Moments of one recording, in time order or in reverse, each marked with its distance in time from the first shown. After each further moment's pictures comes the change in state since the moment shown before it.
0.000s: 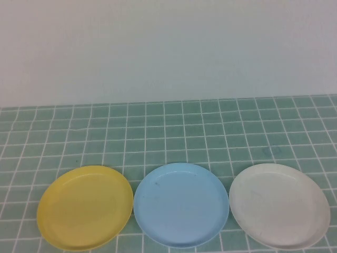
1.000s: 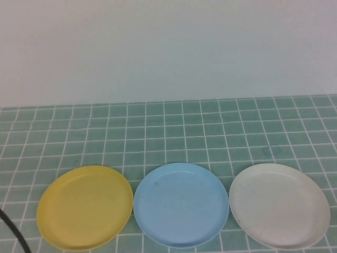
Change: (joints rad) right arm 0.000 0.142 -0.293 0.062 0.691 -0.237; left arm 0.000 0.351 -0.398 0.150 0.528 -0.174
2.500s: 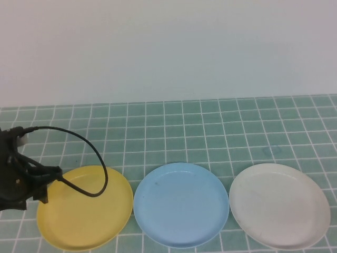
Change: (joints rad) right arm 0.000 0.210 -0.037 0.030 0.030 -0.152; left arm 0.000 1.289 -0.528 -0.094 0.429 0.187
